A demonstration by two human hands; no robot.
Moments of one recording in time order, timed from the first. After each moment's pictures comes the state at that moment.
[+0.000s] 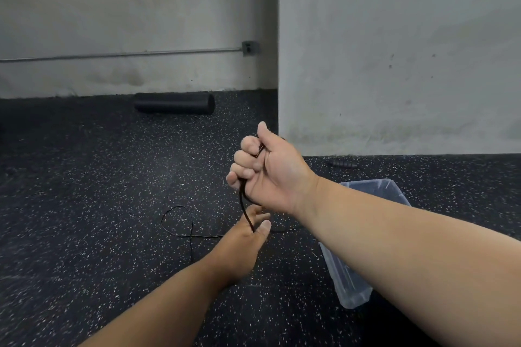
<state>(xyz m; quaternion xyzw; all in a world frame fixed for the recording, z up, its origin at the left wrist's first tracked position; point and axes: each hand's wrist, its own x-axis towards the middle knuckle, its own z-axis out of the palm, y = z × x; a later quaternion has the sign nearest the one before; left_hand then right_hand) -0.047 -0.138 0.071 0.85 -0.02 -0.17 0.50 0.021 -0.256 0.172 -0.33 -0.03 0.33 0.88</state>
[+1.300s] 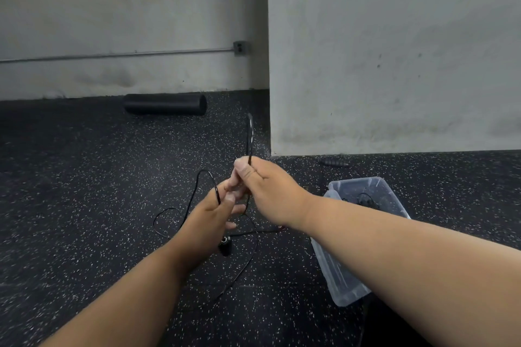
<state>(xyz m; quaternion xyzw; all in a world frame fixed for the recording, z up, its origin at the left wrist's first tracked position) -0.034 -0.119 0.107 0.80 -0.01 -0.10 0.59 0.000 -0.283 0.150 -0.78 -0.20 0.10 0.58</state>
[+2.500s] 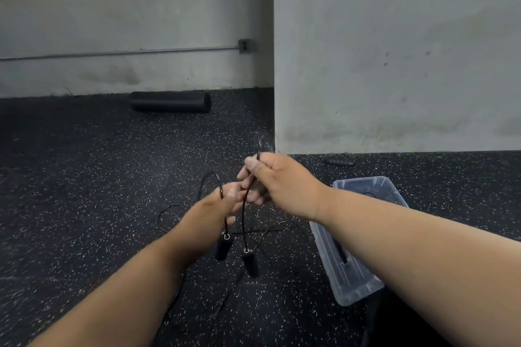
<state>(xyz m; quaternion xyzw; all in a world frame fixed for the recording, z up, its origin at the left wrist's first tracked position) -0.035 -0.109 0.119 0.80 0.00 -0.12 0.58 0.009 -0.293 0.152 -0.78 -0.17 0.13 0.59</state>
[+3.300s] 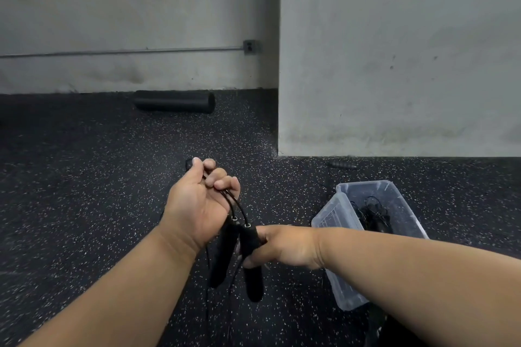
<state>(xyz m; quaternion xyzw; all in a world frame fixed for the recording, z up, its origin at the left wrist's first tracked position) -0.014 -0.117 0.145 0.27 0.15 -0.06 0.95 -0.019 -0.293 0.069 -0.72 -0.17 0.44 0.51</state>
